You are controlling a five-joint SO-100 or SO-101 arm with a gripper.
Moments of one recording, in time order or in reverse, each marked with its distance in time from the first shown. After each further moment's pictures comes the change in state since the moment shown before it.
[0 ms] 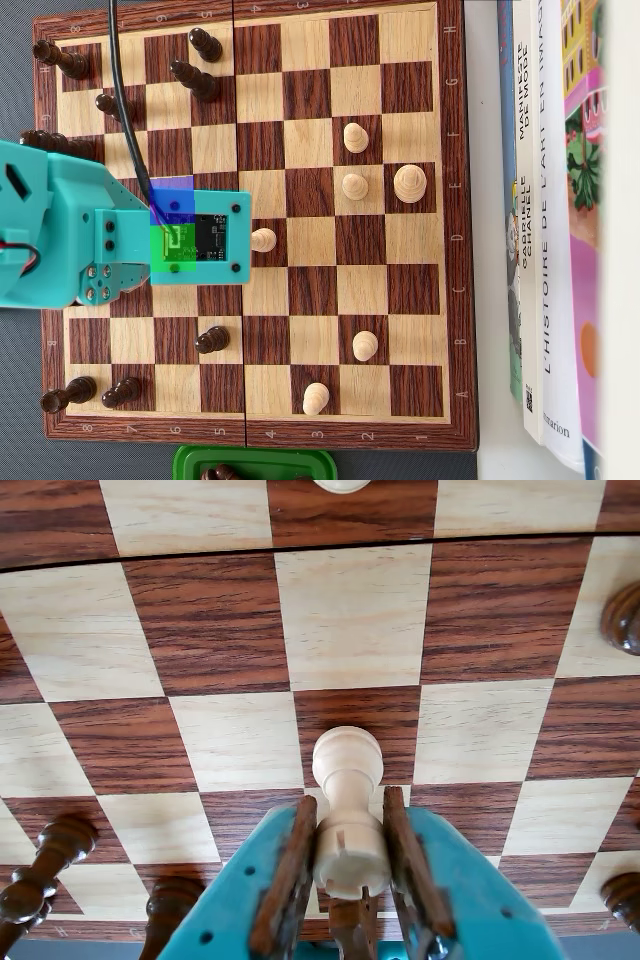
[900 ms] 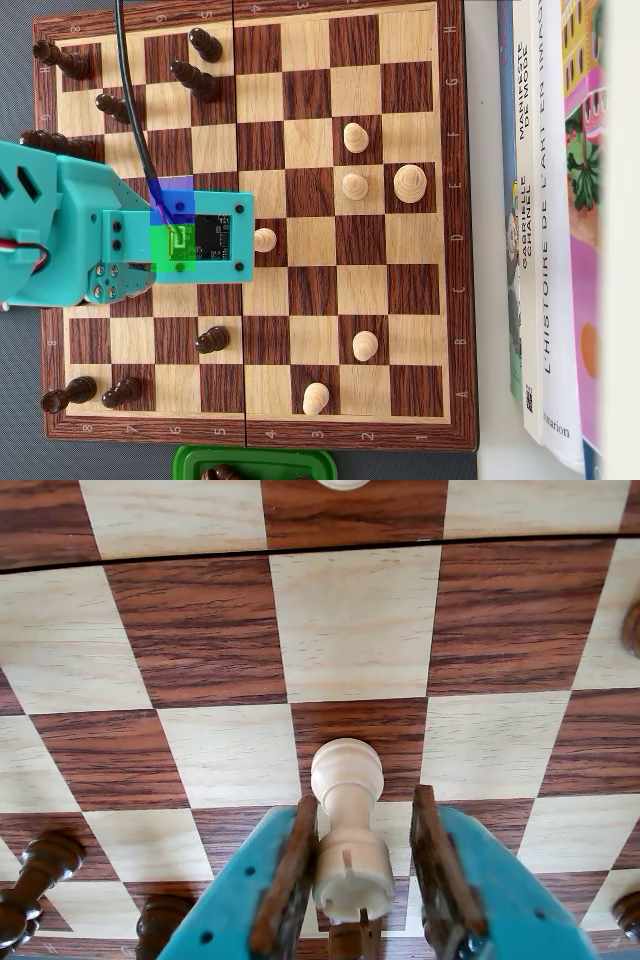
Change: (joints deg) arm -0.1 0.0 3.0 -3.3 0.0
